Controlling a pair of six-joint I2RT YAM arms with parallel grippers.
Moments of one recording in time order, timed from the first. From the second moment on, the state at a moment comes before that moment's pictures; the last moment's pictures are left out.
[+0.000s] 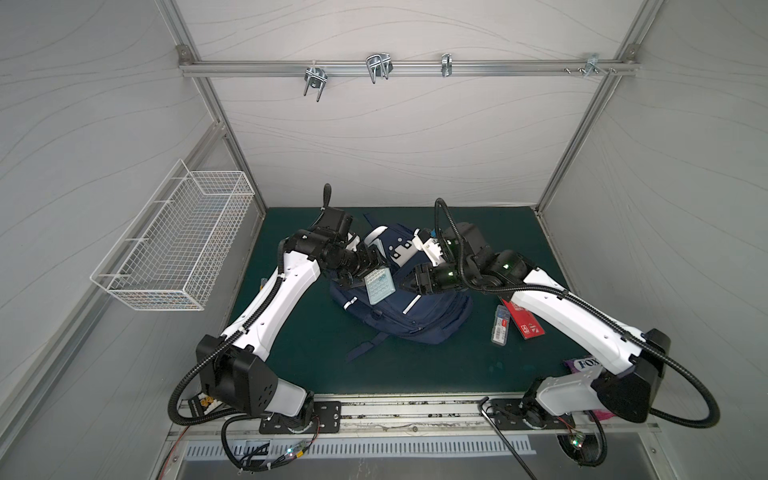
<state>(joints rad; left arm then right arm) -0.35 1.44 1.43 -1.07 0.50 -0.80 0.83 1.40 1.38 -0.70 -0.48 0.58</state>
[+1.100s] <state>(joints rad) -0.43 1.43 1.34 -0.93 0.52 -0.93 0.84 1.52 1.42 -0.68 -0.47 0.68</state>
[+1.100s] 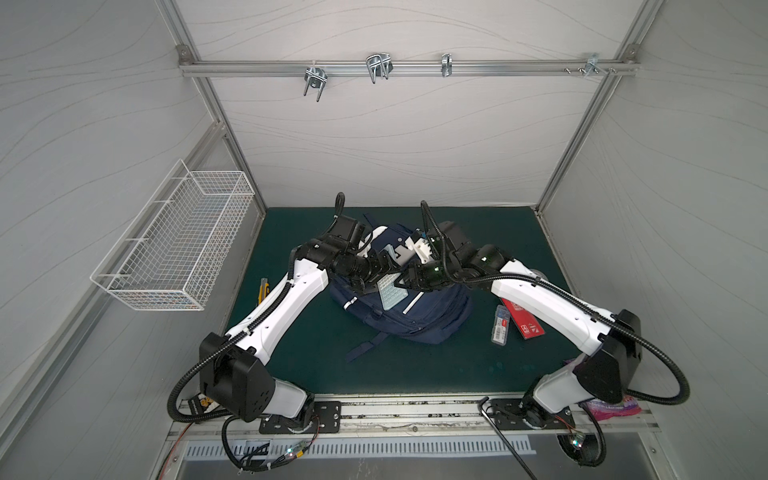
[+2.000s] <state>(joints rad) -0.43 1.41 1.31 -0.88 0.51 -0.93 0.83 1.52 1.38 -0.67 -0.46 0.71</state>
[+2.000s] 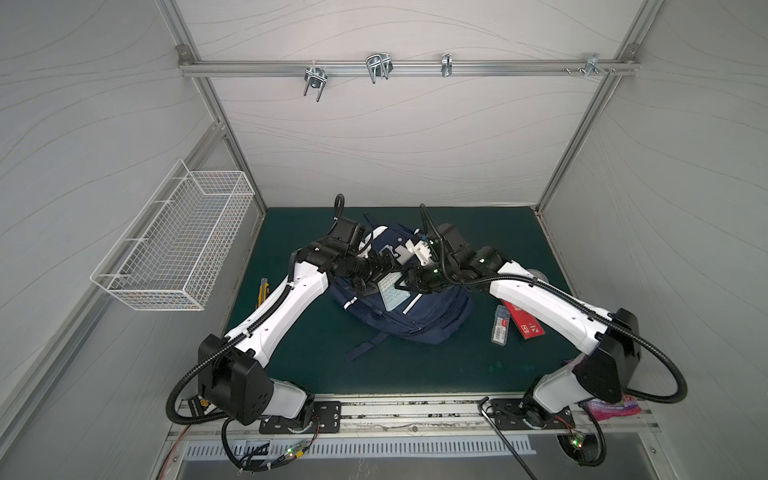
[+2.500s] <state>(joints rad) -0.44 1.36 1.43 -0.91 0.37 -0.81 0.72 1.38 1.27 -0.72 -0.42 0.71</state>
